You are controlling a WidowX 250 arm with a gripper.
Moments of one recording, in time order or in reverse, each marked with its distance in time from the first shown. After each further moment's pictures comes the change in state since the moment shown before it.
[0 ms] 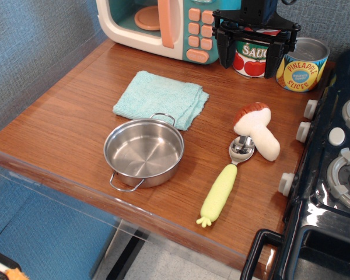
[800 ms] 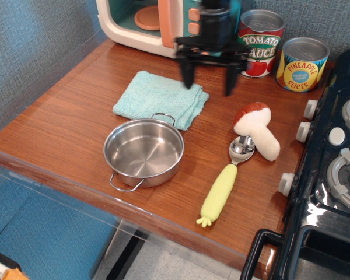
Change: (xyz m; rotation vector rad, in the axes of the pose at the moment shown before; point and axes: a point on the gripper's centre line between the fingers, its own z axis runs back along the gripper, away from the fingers) arm -0.022 0.065 -0.039 -0.002 0.081 0.176
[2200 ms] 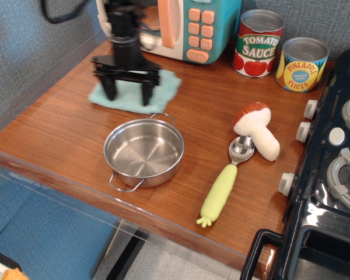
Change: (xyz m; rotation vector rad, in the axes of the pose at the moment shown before) arm -0.013 0.134 -0.030 0.142 -0.080 0.150
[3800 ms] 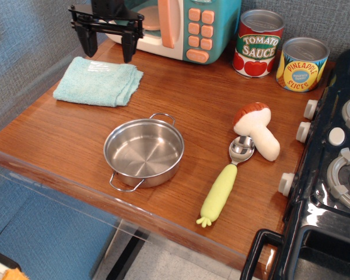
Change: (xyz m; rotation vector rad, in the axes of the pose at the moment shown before) arm 0.026 -0.001 0.061 -0.003 -0.017 -0.050
